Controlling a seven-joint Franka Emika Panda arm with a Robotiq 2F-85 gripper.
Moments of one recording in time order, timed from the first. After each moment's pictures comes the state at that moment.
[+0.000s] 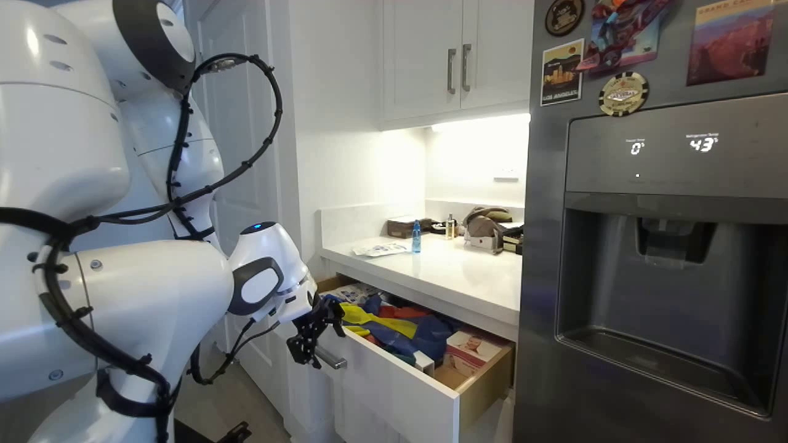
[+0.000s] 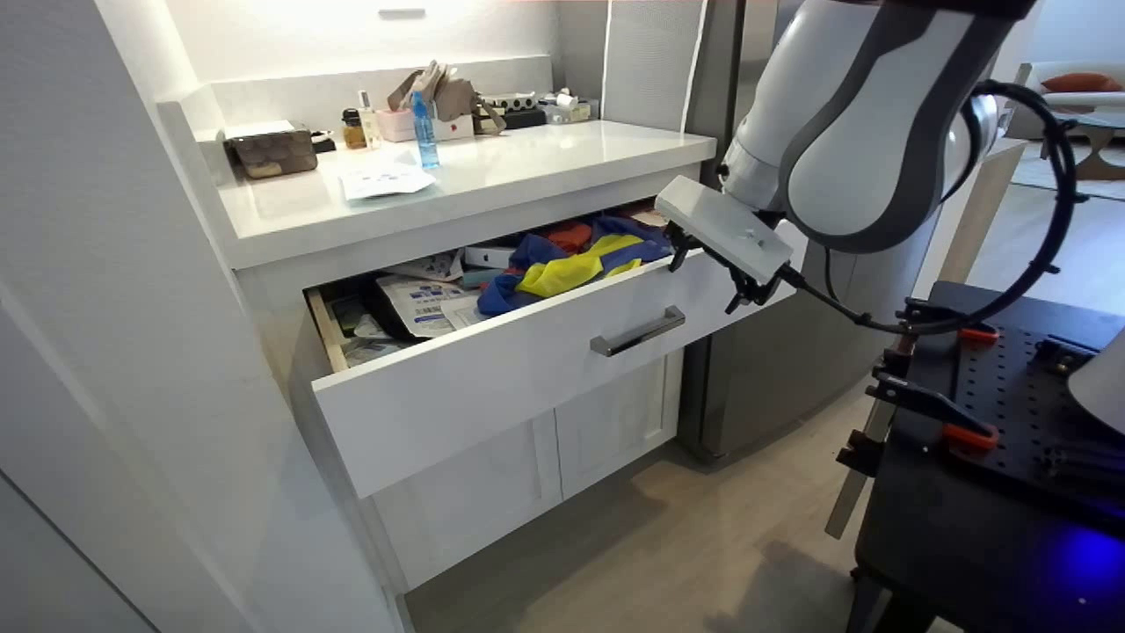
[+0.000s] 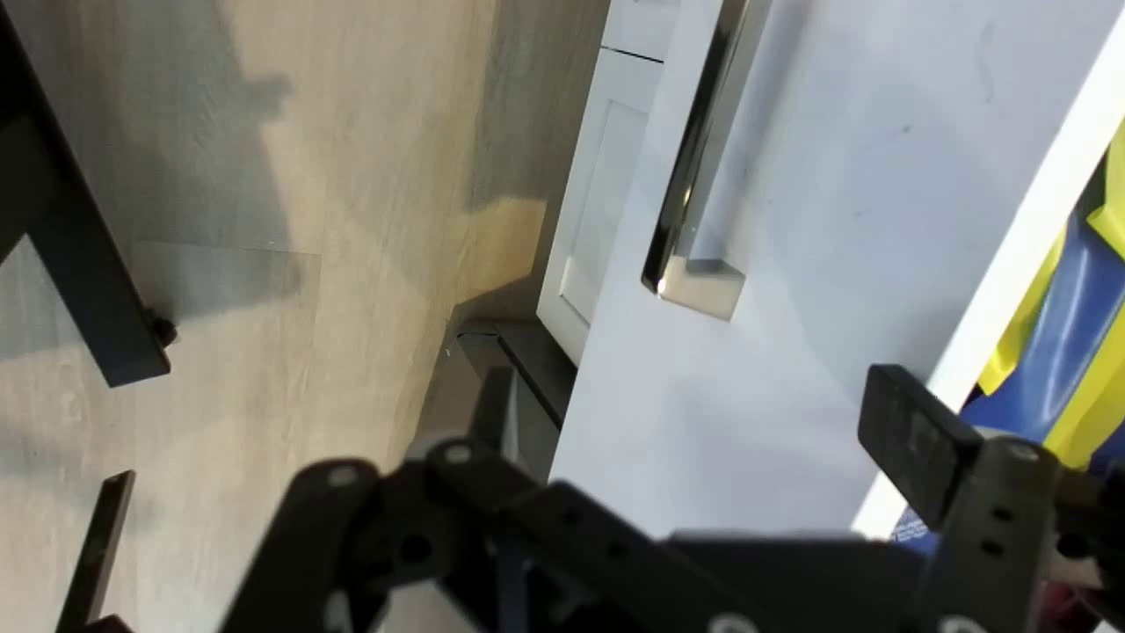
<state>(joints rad) 1.32 0.38 -0.83 -2.77 0.74 3.31 1.49</state>
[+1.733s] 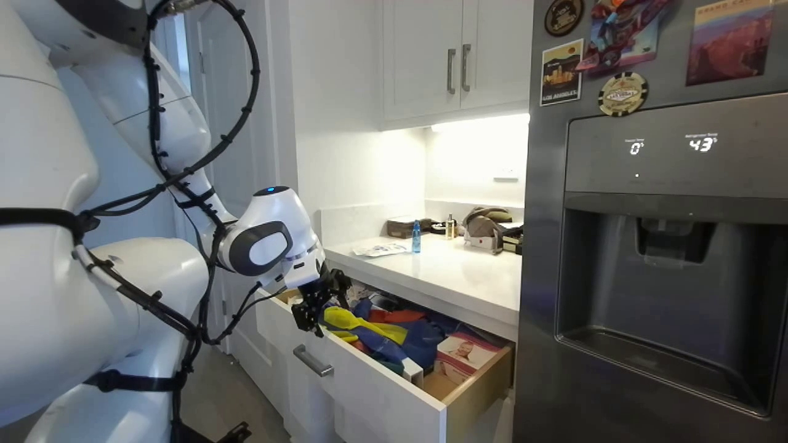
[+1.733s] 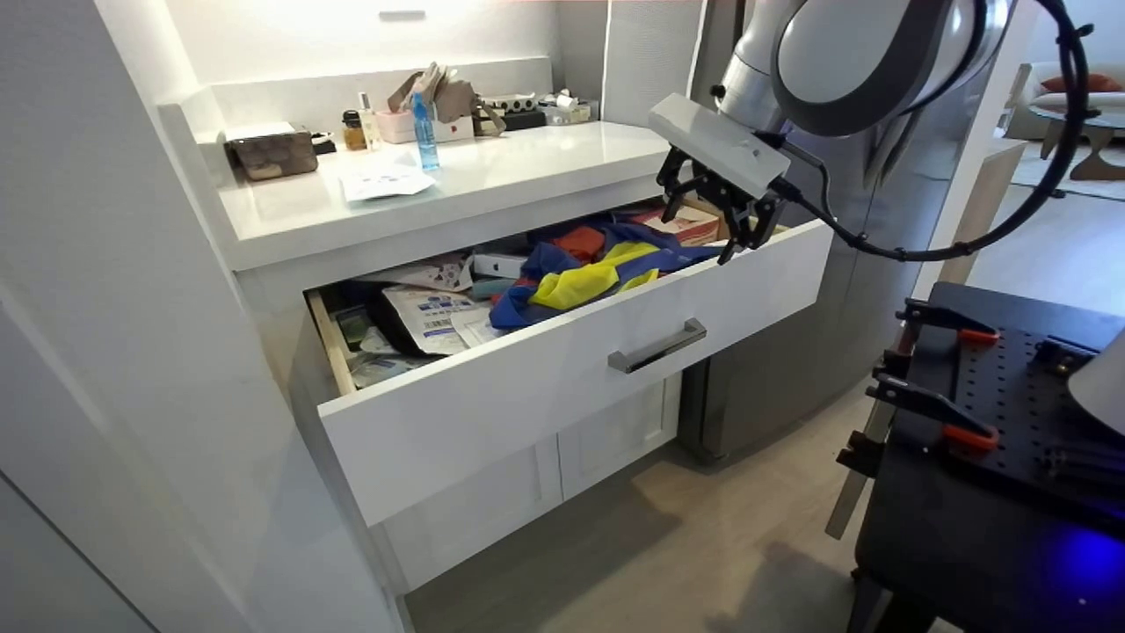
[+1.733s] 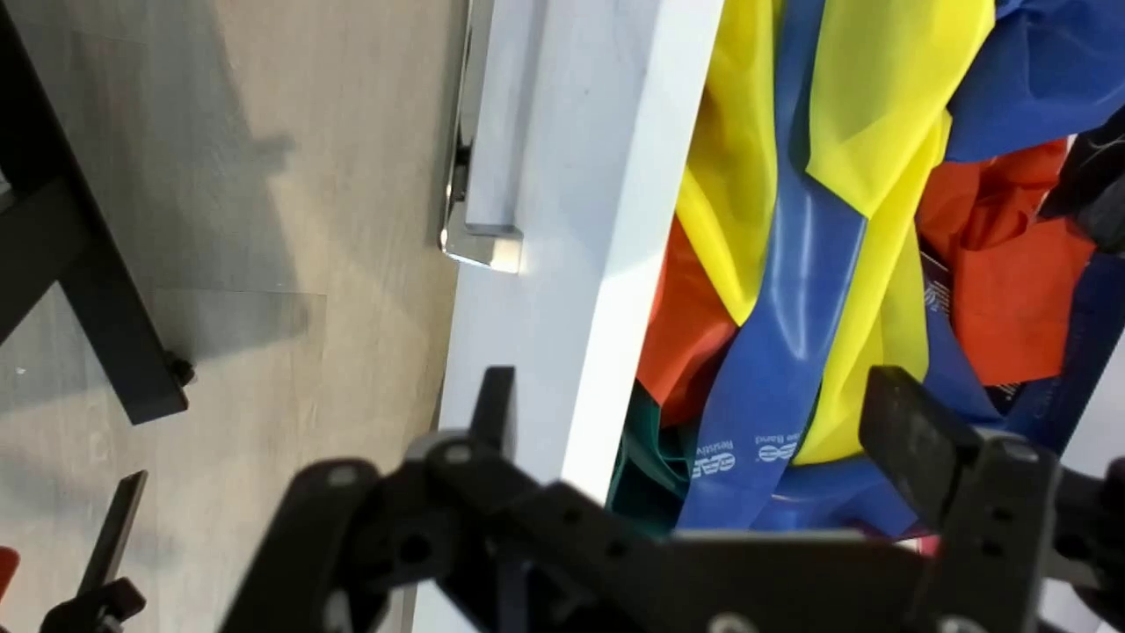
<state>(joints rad) 1.93 0.34 -1.53 -2.77 0.73 3.07 1.45</state>
